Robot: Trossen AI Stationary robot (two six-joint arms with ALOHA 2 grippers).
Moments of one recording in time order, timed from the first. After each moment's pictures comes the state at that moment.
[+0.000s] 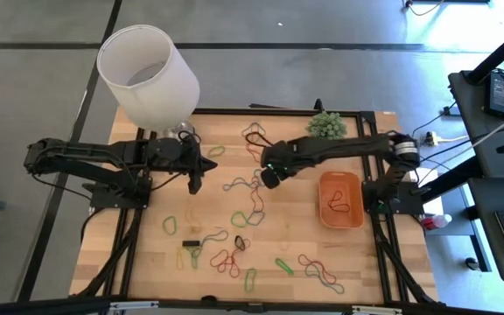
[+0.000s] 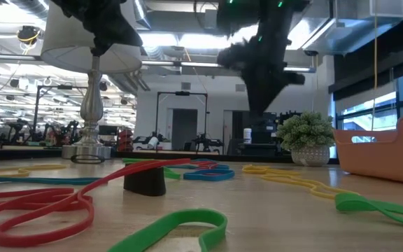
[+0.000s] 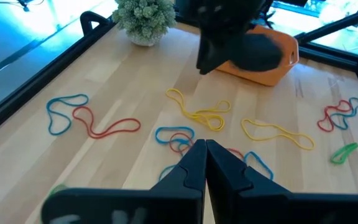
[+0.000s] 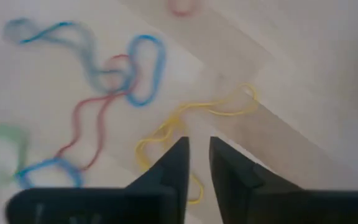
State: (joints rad) left arm 0.04 0.91 0.74 -0.33 -0.16 -0.27; right arm -0.07 1.81 1.43 -0.99 0.19 0.91
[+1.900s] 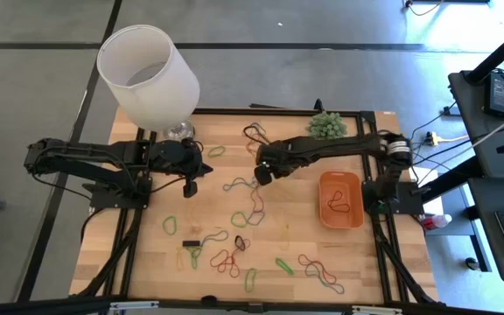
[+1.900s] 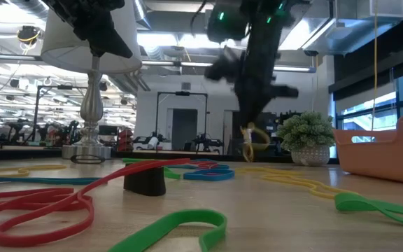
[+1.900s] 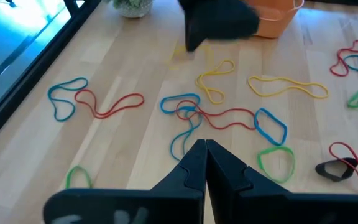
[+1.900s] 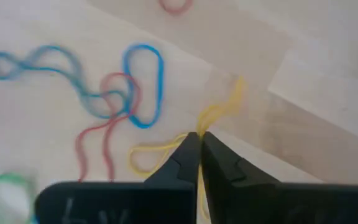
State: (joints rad) left arm 0.04 0.91 0.74 -0.45 -0.13 -0.14; right arm -0.10 1.85 1.43 -0.90 0.14 1.00
